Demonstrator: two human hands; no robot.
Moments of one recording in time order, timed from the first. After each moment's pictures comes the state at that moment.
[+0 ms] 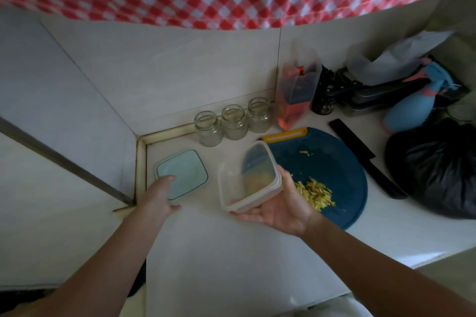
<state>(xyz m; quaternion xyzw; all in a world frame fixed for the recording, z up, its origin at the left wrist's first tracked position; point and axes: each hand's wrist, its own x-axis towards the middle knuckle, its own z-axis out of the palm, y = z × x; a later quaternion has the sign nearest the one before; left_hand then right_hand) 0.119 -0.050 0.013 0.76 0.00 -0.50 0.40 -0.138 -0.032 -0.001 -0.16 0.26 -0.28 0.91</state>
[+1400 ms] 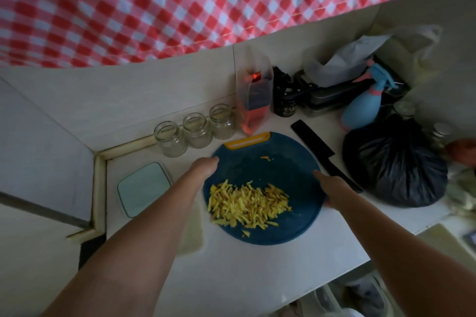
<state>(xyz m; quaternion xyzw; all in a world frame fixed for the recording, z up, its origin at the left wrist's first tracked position) -0.005 -0.153 -0.038 0.76 -0.37 -0.51 0.15 -0.318 -0.093 -0.067 -0.16 0.79 -0.29 0.52</state>
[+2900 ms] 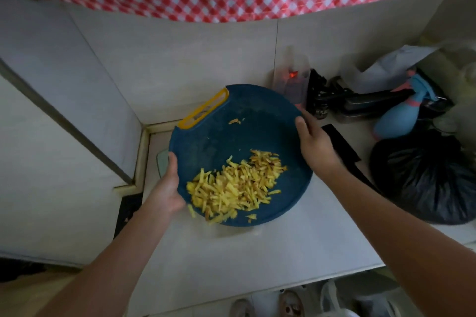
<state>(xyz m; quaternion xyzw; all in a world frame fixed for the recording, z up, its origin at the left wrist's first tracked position) 0.063 -0.004 0.027 0.49 -0.10 -0.69 0.52 -0.219 -0.087 0.056 -0.59 0.59 -0.40 0.37</state>
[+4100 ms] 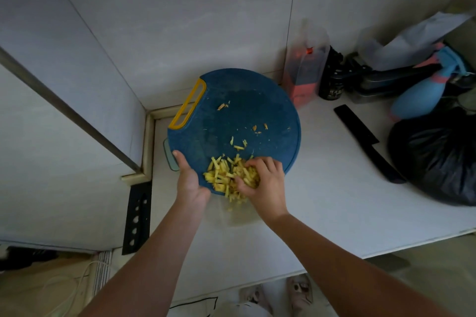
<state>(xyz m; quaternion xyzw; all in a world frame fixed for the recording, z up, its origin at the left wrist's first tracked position) 0.050 -0.012 -0.015 0.47 0.02 -0.58 0.66 -0.099 0.002 -0.051 -0.69 0.55 -0.42 0.23</state>
